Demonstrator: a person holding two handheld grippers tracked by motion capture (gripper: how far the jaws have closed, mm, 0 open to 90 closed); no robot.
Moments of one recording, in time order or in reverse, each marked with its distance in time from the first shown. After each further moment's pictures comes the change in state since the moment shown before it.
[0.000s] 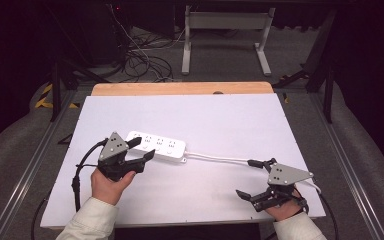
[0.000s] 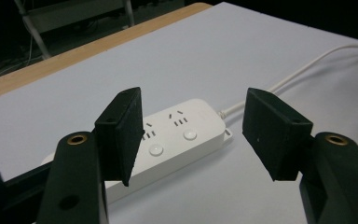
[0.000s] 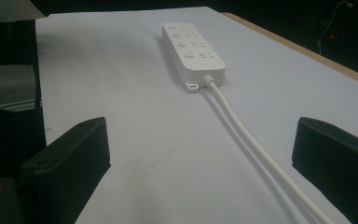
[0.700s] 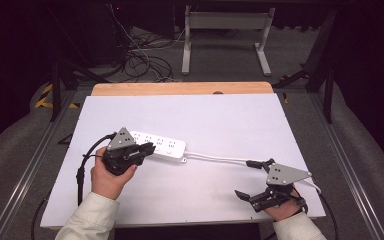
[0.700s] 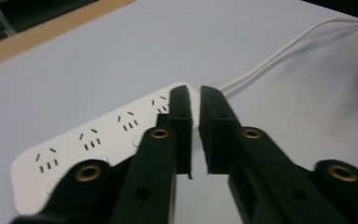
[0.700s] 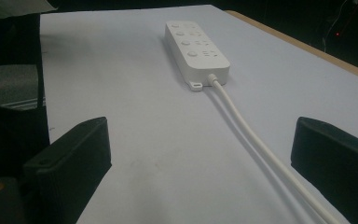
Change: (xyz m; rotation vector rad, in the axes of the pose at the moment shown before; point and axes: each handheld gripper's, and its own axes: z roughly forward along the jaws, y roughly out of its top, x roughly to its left) left arm 0.007 0.014 0.014 0.131 -0.103 0.002; right arm 0.001 0.000 0.003 0.004 0.014 0.006
